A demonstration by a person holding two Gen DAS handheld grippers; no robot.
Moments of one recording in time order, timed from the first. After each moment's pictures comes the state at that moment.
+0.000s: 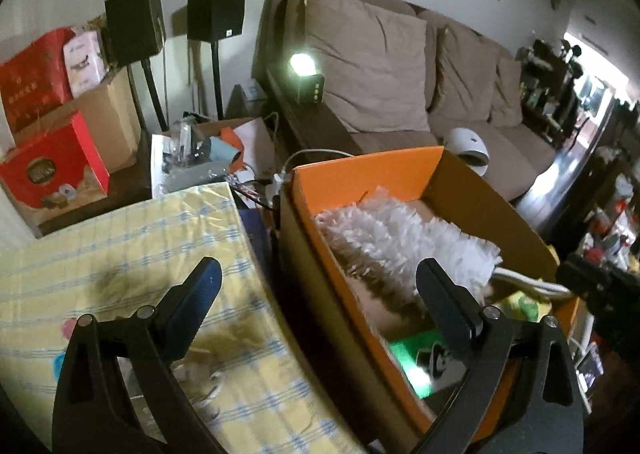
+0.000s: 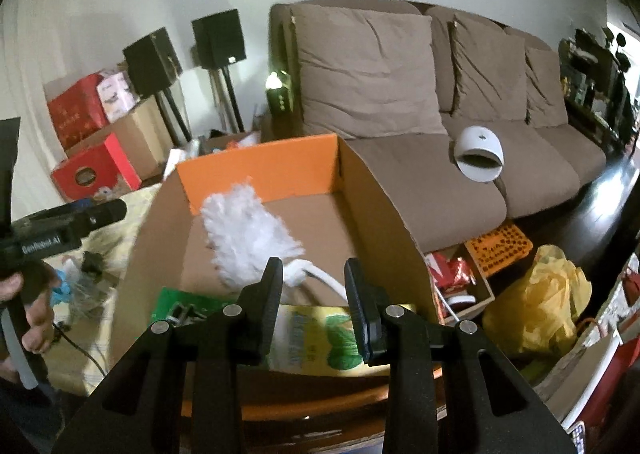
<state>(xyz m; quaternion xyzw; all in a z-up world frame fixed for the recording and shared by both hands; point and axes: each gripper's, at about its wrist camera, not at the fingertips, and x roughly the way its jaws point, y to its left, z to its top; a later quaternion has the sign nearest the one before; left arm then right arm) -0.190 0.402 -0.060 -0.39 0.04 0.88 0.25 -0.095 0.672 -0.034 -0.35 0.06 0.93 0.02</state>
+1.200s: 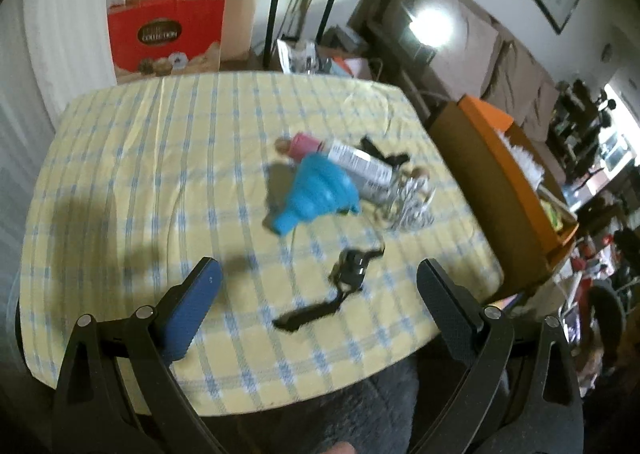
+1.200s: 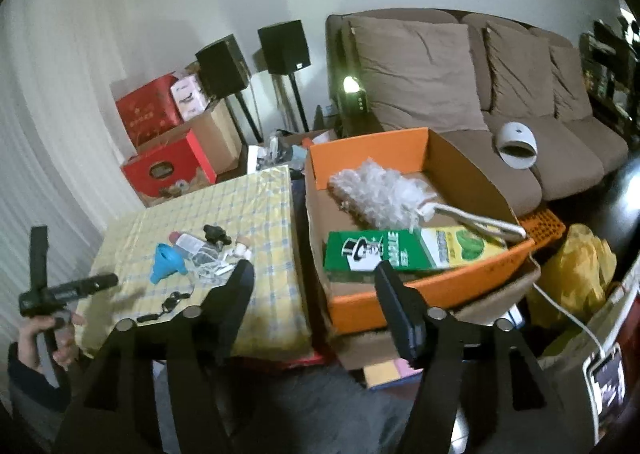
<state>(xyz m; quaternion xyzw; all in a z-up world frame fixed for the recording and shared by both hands) -0.123 0.101 -0.103 -0.49 -0.05 0.85 0.19 0.013 0.546 0.013 -0.35 0.10 0.93 -0.04</state>
